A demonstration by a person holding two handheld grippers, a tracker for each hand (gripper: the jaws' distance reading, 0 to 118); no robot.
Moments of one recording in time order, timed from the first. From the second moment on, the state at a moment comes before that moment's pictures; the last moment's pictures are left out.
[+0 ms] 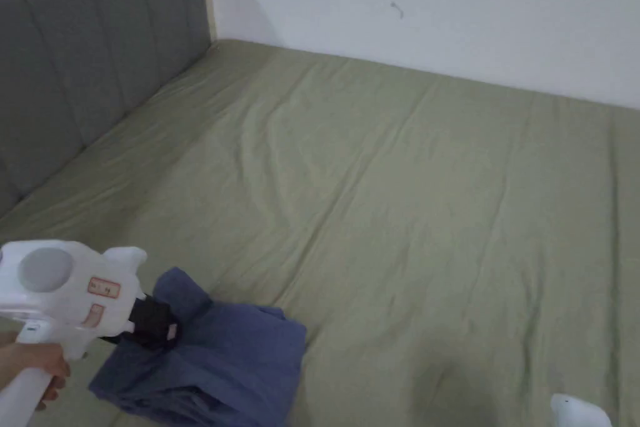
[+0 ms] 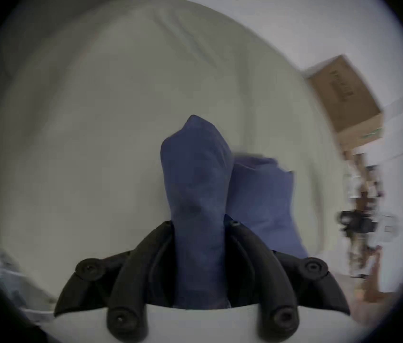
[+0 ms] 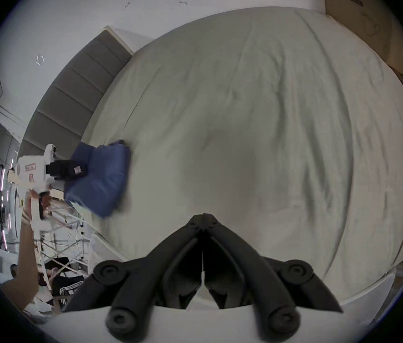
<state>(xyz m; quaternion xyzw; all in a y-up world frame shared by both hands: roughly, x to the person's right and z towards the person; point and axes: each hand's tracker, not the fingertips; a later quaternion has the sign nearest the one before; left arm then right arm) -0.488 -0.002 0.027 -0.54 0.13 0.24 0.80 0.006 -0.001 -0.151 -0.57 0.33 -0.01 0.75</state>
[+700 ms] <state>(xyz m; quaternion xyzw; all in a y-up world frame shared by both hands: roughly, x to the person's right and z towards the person) -0.532 0.035 0.056 -0.49 0.29 0.15 0.81 -0.008 -0.015 -0.151 -0.59 0.36 -0.02 0.73</state>
